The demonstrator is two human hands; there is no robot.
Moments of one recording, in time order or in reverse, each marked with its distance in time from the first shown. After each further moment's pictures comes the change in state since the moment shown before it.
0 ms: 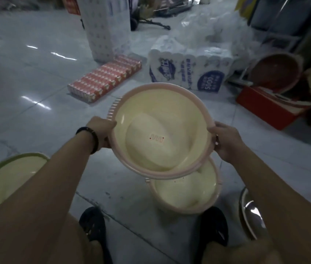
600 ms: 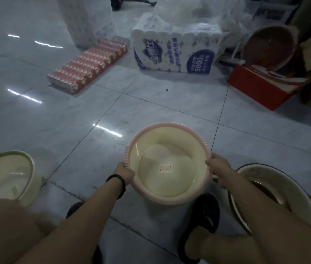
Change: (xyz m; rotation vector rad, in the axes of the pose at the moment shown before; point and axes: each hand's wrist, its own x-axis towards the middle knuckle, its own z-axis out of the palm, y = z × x) left_hand 0.003 -0.164 0.151 0.189 -0.158 -0.320; right_hand 0.048 0.157 -0.084 -0.303 0.118 0.307
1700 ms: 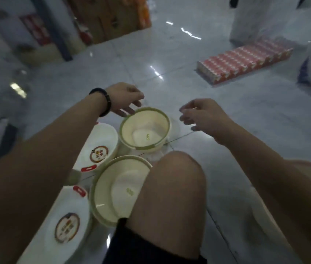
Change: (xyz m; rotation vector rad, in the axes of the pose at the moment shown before) left_hand -0.199 -0.065 -0.456 0.191 0.460 0.209; right_hand -0.352 -0.183 0.369 -0.433 -0.870 -0.832
